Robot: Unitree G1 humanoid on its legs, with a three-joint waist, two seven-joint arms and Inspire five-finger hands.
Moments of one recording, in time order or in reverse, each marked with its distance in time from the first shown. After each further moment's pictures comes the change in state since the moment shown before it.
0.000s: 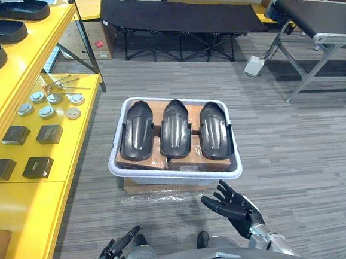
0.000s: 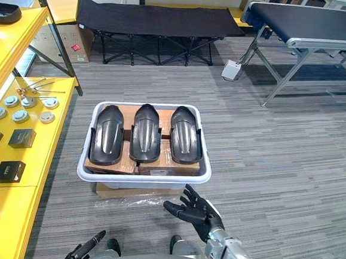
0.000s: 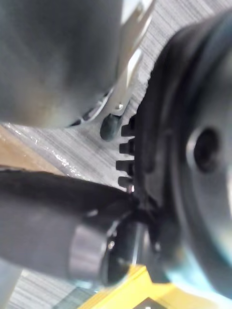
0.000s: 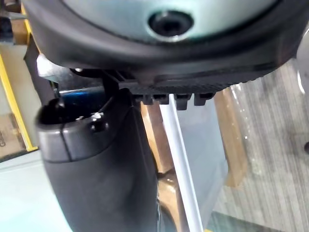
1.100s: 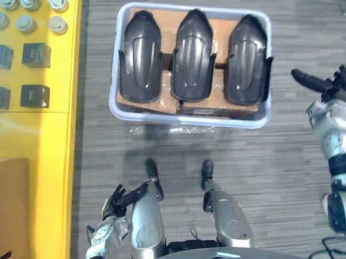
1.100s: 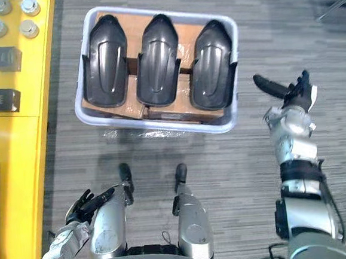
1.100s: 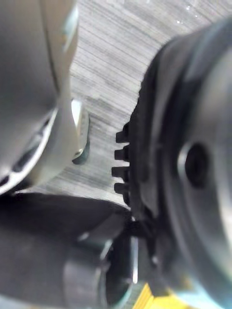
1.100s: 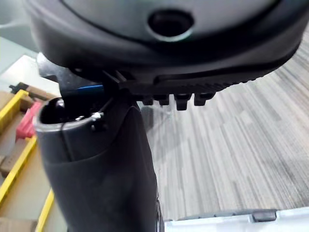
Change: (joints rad) left arm -0.210 0.019 -0.139 -0.148 0.146 -0.044 0.006; right arm -1.078 -0.468 -0.269 0.560 0.014 0.016 -0.542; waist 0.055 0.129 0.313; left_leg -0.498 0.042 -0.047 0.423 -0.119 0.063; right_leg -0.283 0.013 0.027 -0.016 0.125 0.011
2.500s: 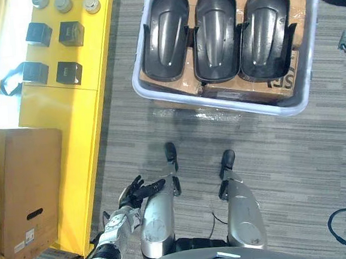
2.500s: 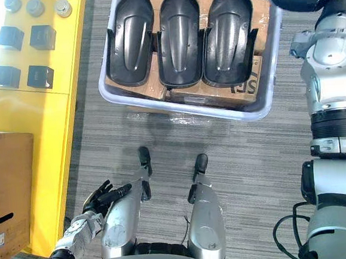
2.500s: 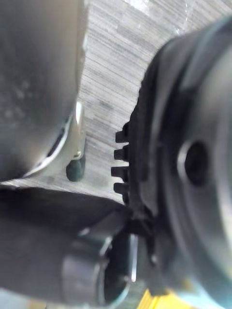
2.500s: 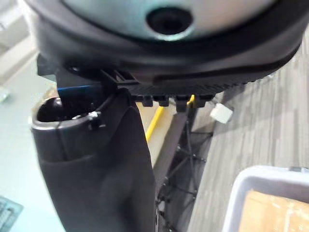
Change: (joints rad) left arm -0.051 -0.026 -0.090 0.002 -0.001 0.028 -0.035; right arm -0.263 -0.217 0.141 -0.253 -0.232 0.048 -0.030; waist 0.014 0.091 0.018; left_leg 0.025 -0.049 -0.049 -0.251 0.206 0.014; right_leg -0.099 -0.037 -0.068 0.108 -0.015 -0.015
